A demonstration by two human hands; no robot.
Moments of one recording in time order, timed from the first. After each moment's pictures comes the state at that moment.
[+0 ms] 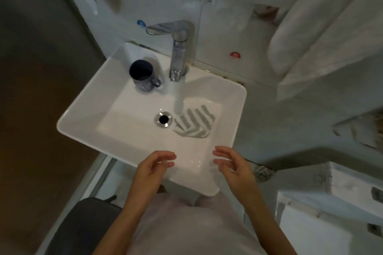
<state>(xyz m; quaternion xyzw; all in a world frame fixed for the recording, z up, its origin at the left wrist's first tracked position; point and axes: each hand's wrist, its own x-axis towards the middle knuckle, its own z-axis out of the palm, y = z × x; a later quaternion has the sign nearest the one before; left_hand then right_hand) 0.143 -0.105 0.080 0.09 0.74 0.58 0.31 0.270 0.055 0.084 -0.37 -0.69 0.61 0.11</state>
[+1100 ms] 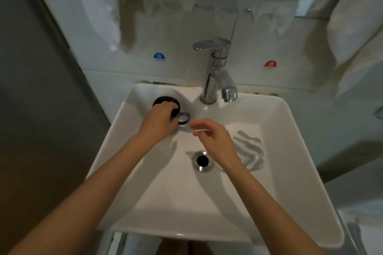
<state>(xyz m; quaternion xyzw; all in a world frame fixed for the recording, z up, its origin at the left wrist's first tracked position) -0.145 -0.026 0.014 0.53 0.81 0.24 0.08 0.020 0.016 0.016 -0.35 -0.74 0.51 0.26</state>
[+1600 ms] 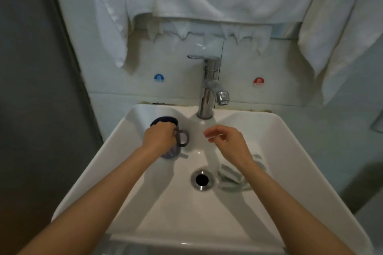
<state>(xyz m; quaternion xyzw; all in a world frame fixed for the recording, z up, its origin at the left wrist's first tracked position) -0.135 -0.021 -0.007 0.52 0.84 0.15 -0.02 0.045 0.055 -0.008 -0.32 -0.80 0.38 0.33</state>
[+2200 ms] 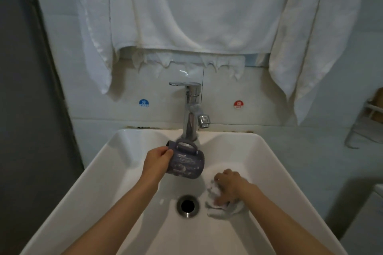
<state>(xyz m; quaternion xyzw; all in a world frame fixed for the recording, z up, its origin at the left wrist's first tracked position) -0.084 -0.017 -0.003 0.31 0.70 0.60 0.24 0.080 0.118 -0.066 -0.41 -0.89 0.08 -0.15</state>
